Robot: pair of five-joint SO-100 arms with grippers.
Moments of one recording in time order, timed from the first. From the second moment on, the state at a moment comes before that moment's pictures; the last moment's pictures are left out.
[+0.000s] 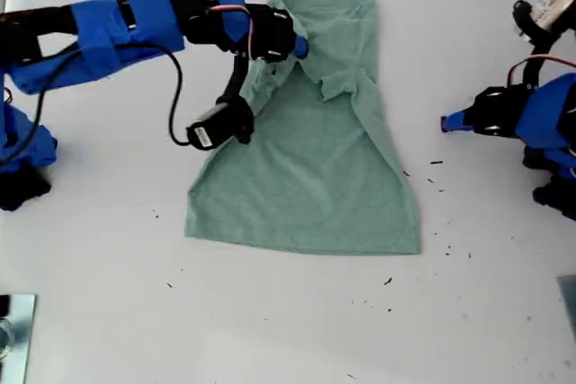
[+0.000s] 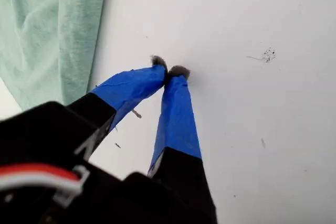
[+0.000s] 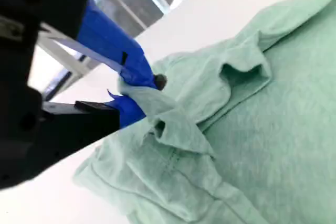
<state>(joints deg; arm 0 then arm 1) -30.6 57.3 57.9 46.8 40.3 31.0 200.4 175.1 77.7 -24.8</state>
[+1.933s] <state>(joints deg) -17.5 180.7 182.3 46.0 9.0 -0.9 112.5 84.6 99.2 -19.3</state>
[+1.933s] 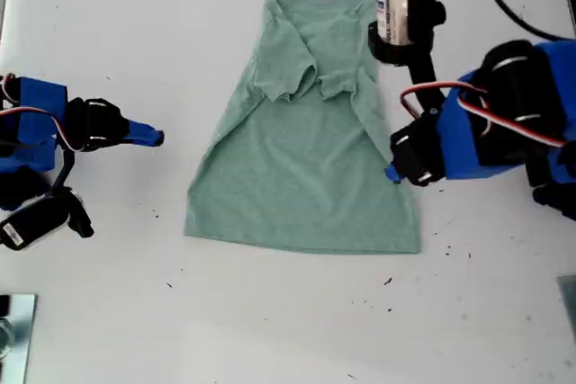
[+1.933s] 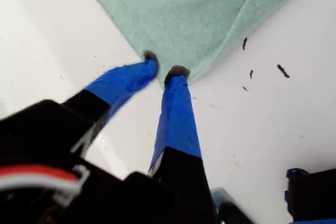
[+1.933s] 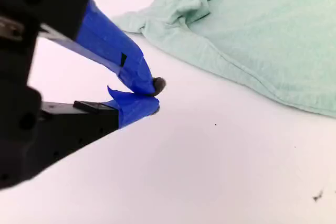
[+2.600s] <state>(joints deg) -17.5 181.0 182.3 46.0 9.0 -2.4 132.3 144.4 60.7 -15.4</state>
